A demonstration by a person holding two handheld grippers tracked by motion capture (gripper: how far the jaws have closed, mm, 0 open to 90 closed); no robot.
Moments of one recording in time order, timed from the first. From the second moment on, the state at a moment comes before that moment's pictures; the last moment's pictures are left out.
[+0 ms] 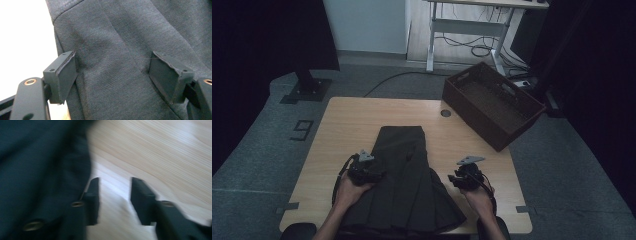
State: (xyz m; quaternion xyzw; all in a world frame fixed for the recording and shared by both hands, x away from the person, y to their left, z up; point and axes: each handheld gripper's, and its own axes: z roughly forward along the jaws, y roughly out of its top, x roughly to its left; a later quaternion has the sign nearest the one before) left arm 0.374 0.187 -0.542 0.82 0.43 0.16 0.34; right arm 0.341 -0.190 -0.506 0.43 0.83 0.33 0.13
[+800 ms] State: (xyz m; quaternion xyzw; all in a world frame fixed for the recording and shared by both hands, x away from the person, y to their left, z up) left arm 0.380 0.185 -0.512 0.82 0.42 0.16 0.36; right arm 0.359 -0.133 -0.477 0.37 0.85 0.35 0.14
